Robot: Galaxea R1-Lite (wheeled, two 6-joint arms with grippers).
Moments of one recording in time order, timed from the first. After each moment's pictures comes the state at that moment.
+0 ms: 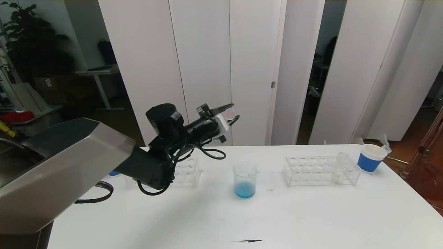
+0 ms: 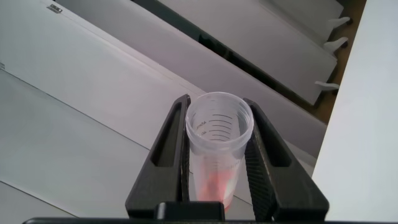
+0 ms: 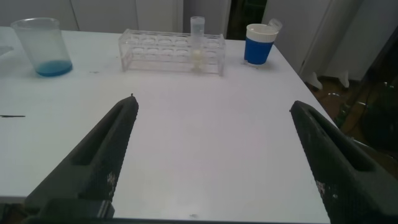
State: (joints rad) left arm -0.40 2.25 -1.24 -1.28 -0.48 0.94; right arm -0.01 0.00 0.00 0.01 -0.01 -0.03
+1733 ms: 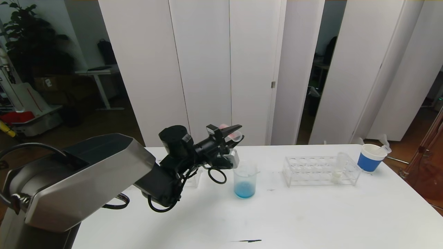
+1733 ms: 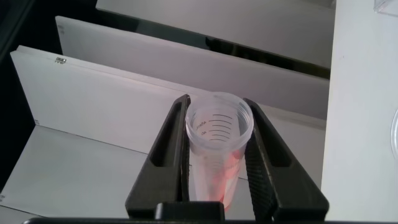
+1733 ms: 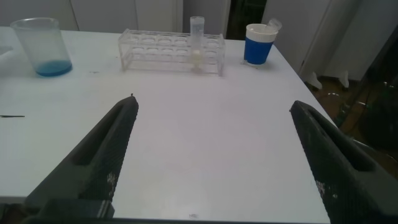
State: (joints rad) left arm -0.43 2.34 -1.15 -1.41 -0.49 1.28; right arm -0.01 0.00 0.00 0.01 -0.01 -0.03
